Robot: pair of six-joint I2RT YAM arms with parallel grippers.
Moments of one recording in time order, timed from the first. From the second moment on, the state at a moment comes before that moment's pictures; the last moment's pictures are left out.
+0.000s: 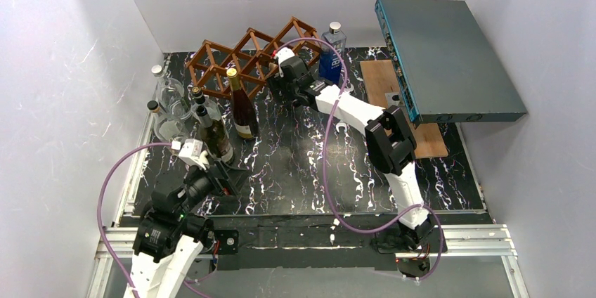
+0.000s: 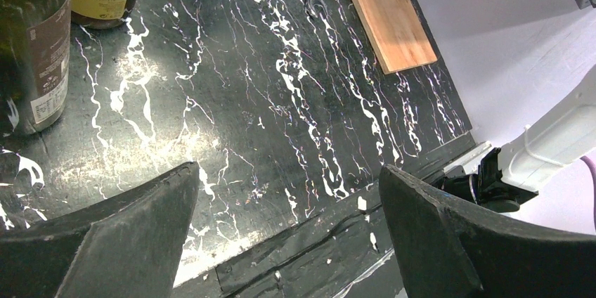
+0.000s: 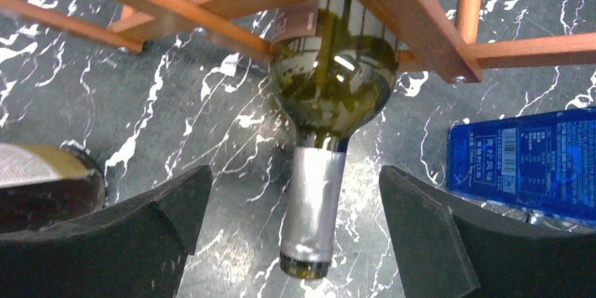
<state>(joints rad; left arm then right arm) -0.32 0.15 0.55 -0.69 0.29 -0.55 0.75 2.15 1.82 -0.27 0.21 0.05</state>
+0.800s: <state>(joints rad) -0.32 0.14 0.55 -0.69 0.28 -0.54 0.71 2.38 2.07 -0.29 0.21 0.14</state>
